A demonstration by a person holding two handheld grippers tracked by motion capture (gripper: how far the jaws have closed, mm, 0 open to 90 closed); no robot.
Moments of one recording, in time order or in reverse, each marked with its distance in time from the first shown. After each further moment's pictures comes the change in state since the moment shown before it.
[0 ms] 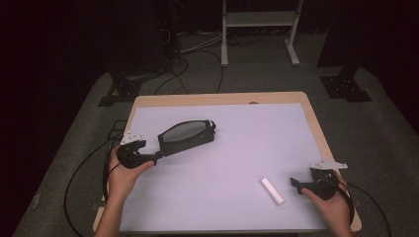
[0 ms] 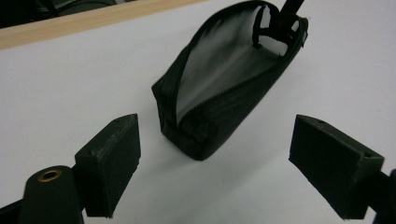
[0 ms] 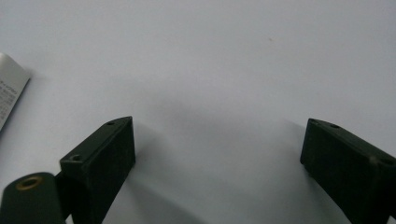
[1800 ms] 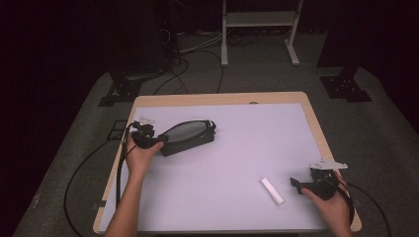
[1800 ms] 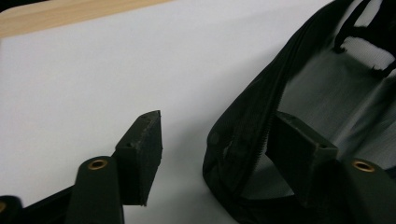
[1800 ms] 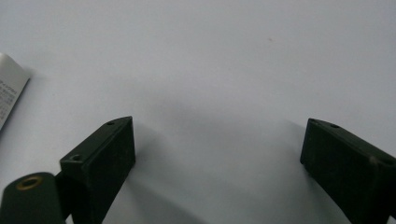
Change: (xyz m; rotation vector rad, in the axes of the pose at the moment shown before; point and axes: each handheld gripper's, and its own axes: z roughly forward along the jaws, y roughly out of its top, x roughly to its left) left arm 0.021 0.022 0.070 0.115 0.137 -0.057; right arm 0.000 0.000 0.000 0.002 0.000 0.002
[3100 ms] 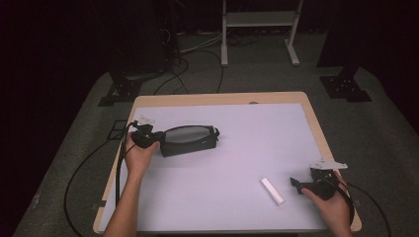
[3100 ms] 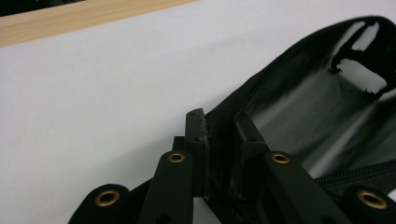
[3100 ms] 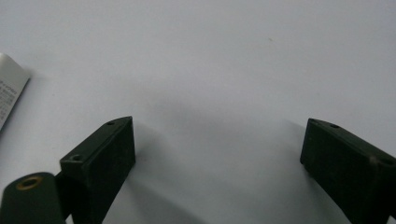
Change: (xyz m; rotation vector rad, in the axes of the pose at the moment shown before) left arm 0.002 0.001 -0.004 -0.041 -0.099 0.026; right arm 0.000 0.000 0.000 0.000 0.000 0.000
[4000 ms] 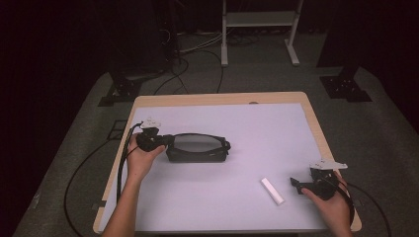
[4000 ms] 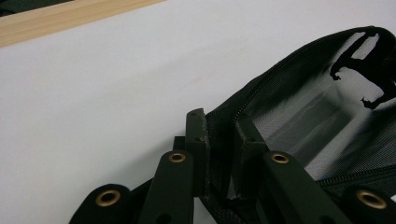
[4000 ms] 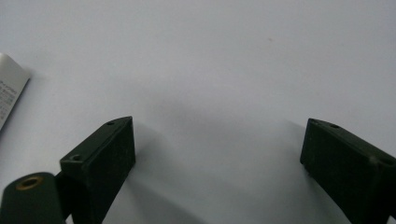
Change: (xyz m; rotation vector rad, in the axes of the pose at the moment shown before) left arm -0.024 0.003 -0.009 -0.009 -0.180 0.080; right arm 0.000 0.000 0.000 -0.003 0.000 -0.002
